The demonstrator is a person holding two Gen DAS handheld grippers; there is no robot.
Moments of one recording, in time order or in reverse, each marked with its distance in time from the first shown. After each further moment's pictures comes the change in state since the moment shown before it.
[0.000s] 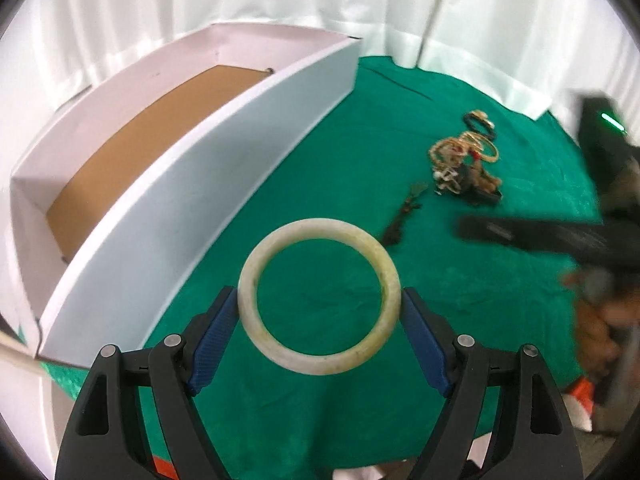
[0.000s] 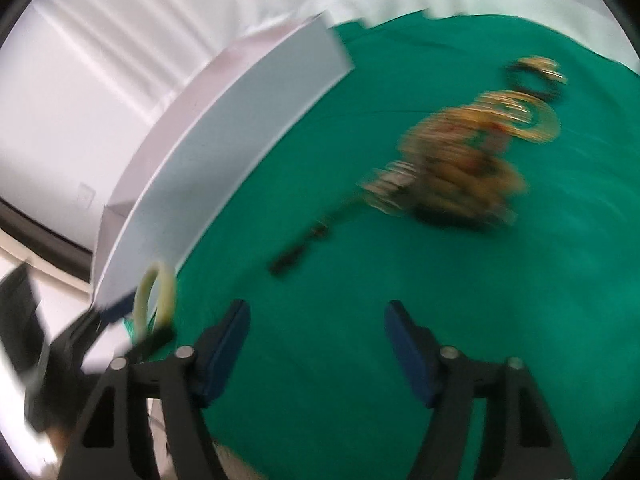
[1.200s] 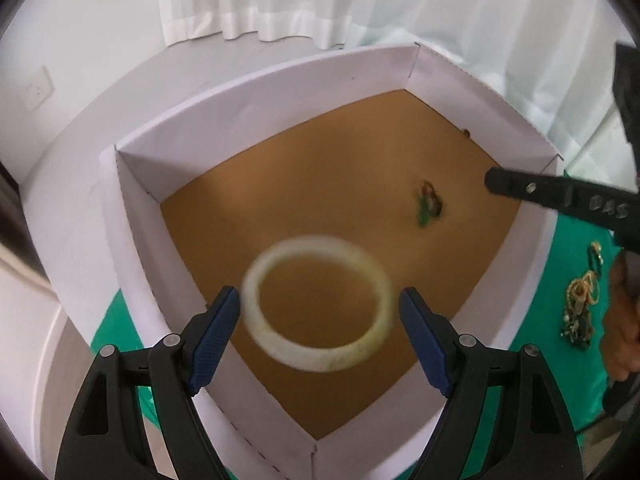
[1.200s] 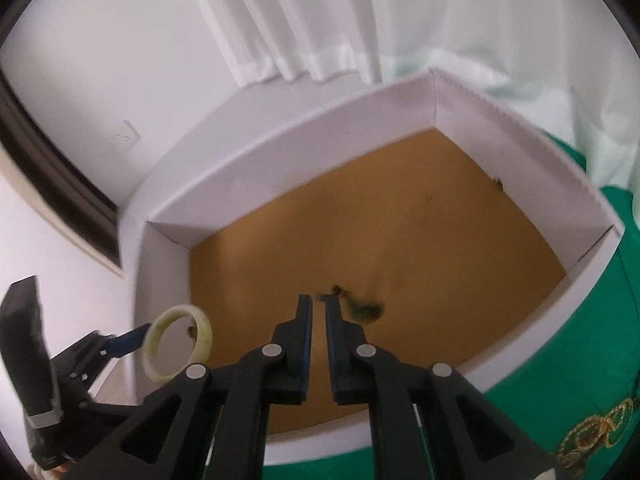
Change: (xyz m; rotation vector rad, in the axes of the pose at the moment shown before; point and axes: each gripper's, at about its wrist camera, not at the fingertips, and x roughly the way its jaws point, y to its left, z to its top) left arm 0.000 0.187 0.071 -0.350 0.024 0.215; right arm 0.101 0.218 0.142 -0.405 0.047 0.038
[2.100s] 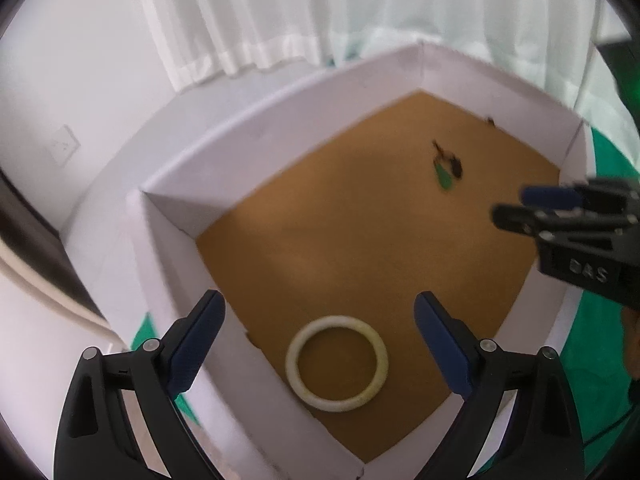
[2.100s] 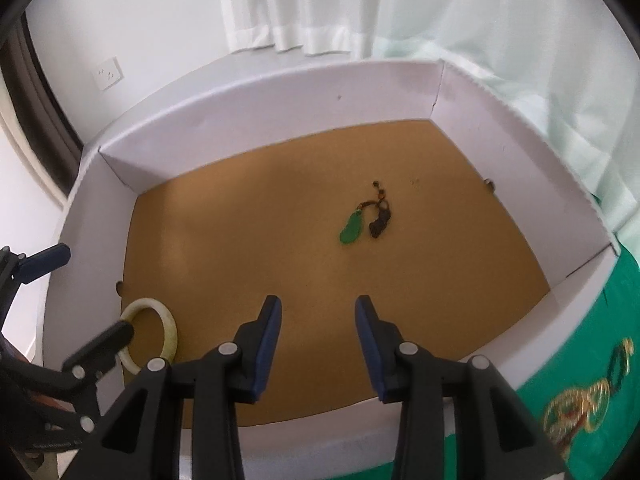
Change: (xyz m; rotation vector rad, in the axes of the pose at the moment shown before) left arm -0.024 -0.026 -0.035 0.183 -0.095 0.181; right arm 0.002 0.007 -0.071 -0.144 -0.019 -0.191
